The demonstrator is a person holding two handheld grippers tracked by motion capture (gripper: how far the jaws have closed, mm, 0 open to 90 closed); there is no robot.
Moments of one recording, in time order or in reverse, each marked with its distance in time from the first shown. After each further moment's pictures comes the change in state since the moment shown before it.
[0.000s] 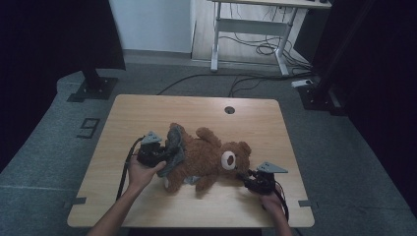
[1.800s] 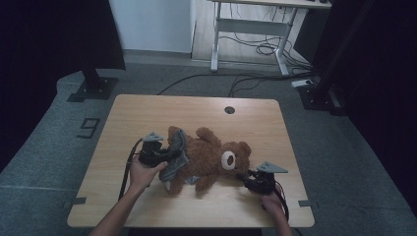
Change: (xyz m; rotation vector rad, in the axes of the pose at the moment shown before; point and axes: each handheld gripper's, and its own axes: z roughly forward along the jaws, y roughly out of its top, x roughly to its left) left arm 0.000 0.000 0.004 0.069 -0.043 -0.080; right arm 0.000 0.000 0.000 0.002 0.006 0.002
